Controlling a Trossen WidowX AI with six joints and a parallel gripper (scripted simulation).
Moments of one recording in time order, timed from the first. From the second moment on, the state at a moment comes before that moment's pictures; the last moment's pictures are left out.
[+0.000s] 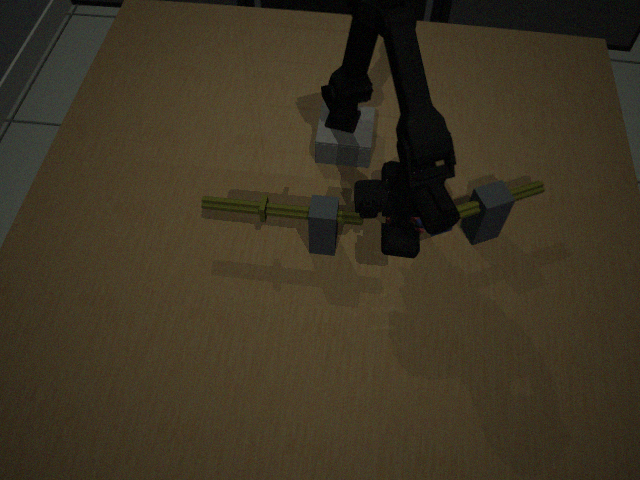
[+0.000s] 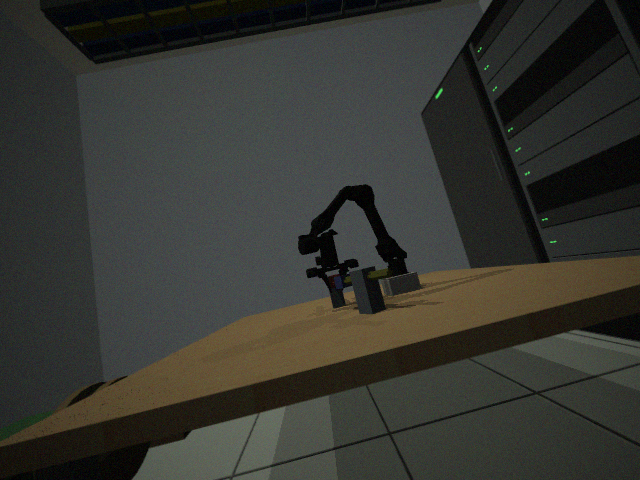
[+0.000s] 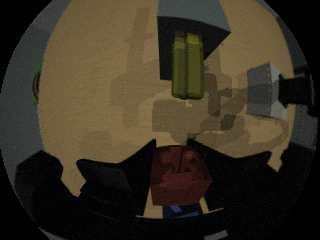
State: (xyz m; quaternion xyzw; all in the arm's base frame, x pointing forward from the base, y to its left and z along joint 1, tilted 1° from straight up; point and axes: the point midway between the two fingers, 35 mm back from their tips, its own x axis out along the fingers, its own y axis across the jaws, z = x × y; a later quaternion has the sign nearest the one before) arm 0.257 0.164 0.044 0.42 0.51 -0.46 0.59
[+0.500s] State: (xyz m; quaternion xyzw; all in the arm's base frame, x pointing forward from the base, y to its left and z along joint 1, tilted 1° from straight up) arm 0.257 0.164 0.044 0.42 0.51 -0.46 0.59
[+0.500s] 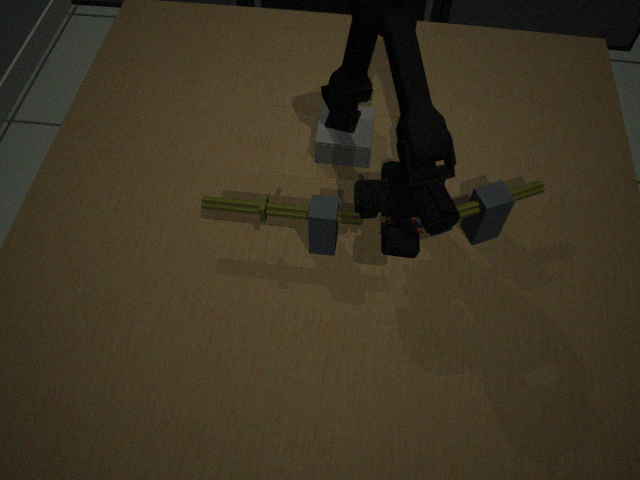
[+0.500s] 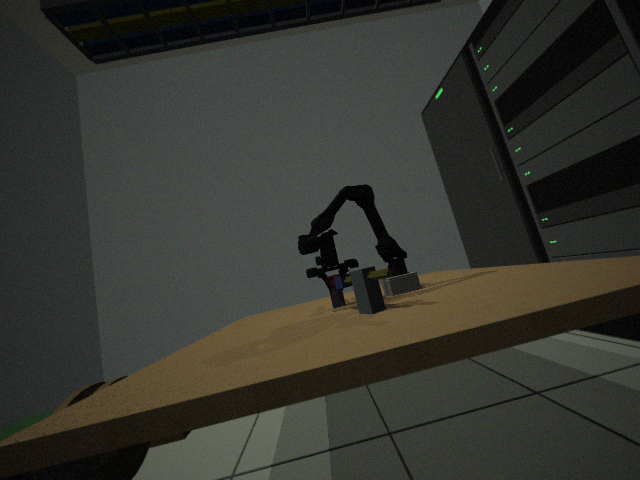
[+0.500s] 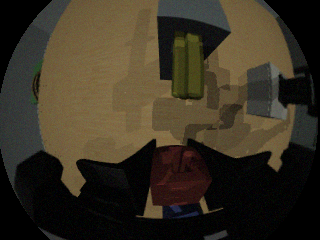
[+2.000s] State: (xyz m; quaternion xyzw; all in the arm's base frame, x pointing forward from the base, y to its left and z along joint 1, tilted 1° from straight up) arm 0.255 0.164 0.038 0.47 0.54 -0.44 0.54
